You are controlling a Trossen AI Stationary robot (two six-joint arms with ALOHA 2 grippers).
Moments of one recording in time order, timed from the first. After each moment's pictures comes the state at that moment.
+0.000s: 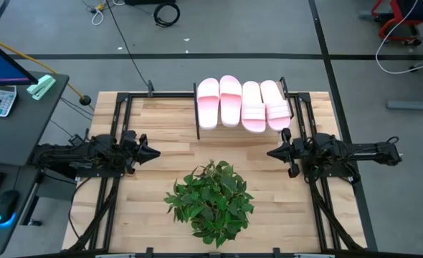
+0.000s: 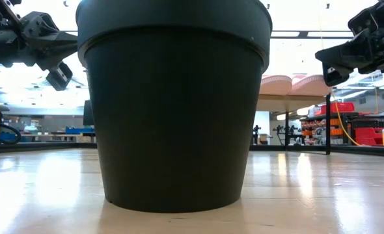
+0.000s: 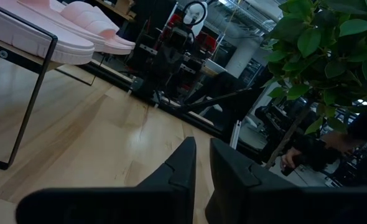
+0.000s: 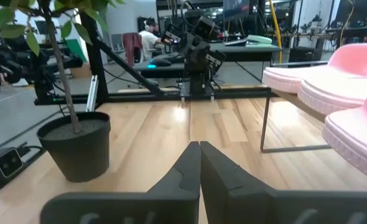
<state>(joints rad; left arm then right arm) 0.00 0.01 0.01 0.08 0.05 -0.56 -0.02 0.10 0.03 0.05 -0.08 0.08</state>
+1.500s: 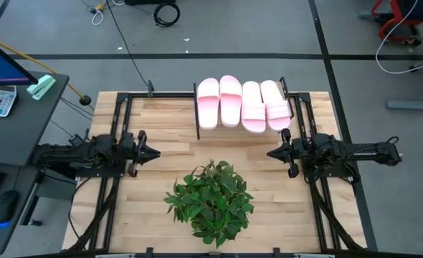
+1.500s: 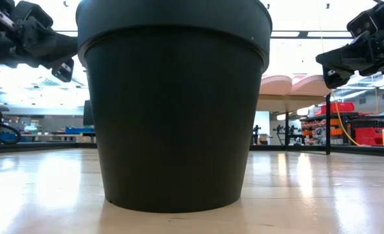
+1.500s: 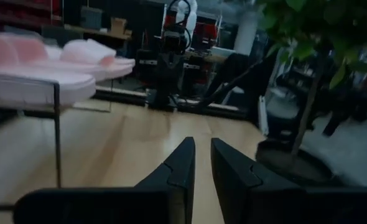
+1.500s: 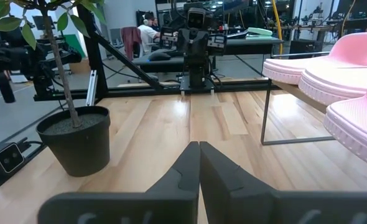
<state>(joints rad) 0.00 0.01 0.01 0.07 0.06 -0.22 -0.02 0.10 0.03 0.02 -0.08 0.09</state>
